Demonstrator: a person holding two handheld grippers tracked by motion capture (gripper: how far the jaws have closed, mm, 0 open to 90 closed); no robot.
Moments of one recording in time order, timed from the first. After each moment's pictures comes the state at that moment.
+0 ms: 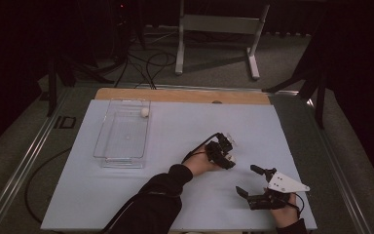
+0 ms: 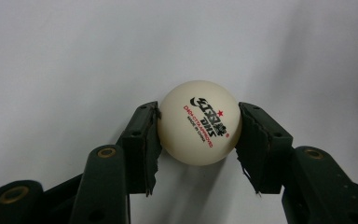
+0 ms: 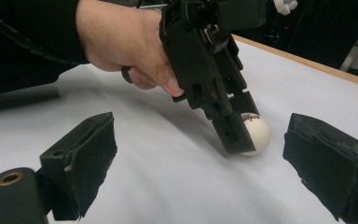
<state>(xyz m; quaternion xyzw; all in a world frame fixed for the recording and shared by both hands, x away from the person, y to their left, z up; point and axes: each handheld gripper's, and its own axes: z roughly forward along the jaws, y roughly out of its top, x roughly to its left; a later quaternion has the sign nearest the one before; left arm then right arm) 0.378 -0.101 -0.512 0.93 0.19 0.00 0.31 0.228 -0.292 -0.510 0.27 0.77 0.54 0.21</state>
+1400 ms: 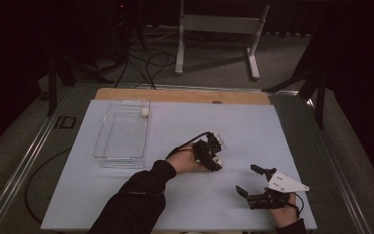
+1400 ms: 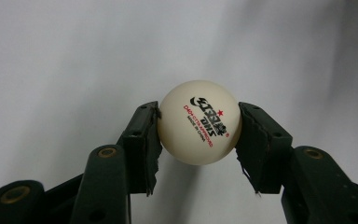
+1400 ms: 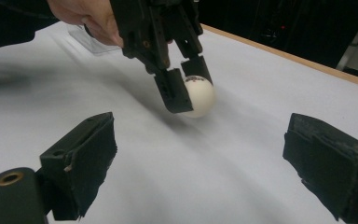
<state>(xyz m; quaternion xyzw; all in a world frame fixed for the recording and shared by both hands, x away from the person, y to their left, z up) 0.364 -0.059 -0.481 0.95 0.15 -0.01 0.26 0.229 -0.291 -0.511 0.27 0.77 0.54 0.22</state>
